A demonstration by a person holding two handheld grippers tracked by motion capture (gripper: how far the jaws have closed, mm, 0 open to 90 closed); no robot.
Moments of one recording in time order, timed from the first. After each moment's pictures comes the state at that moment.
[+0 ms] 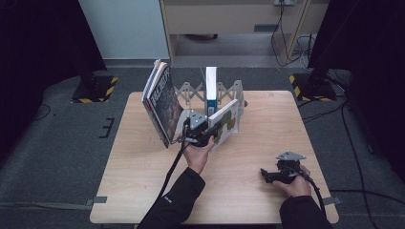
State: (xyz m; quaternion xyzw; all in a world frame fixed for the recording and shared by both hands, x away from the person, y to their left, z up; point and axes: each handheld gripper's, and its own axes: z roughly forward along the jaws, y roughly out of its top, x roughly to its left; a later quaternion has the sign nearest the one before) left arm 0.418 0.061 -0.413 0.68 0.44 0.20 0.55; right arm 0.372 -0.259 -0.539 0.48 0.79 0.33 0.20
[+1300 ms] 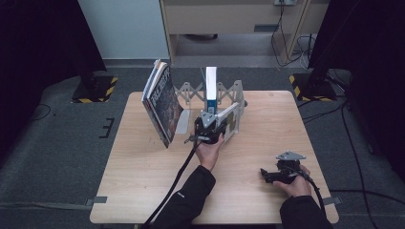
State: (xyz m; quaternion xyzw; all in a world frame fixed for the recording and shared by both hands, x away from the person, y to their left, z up) left arm 0.442 0.030 -0.440 0.67 0.46 0.23 0.53; right arm 0.372 -0.259 -0.539 0.48 0.79 0.33 0.20
